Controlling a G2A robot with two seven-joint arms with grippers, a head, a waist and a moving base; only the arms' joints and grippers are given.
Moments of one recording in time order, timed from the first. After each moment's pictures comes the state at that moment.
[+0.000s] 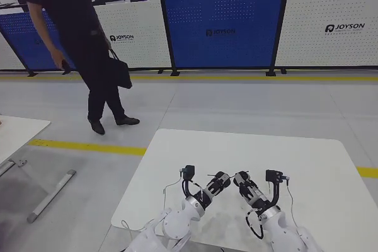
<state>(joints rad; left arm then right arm) 1.46 -1.27 -1.02 -1.64 0.04 -0.04 -0.04 -1.44 -1.33 1.10 -1.60 -0.53 -0.16 0.17</state>
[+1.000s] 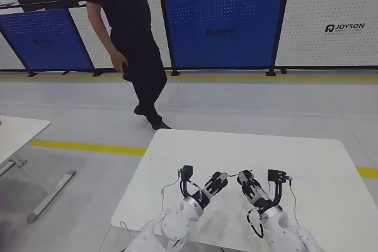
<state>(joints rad) 1.47 -1.27 -1.04 -1.65 0.07 -0.03 -0.03 -1.45 -1.33 1.11 -1.62 -0.59 -0.11 0.14</state>
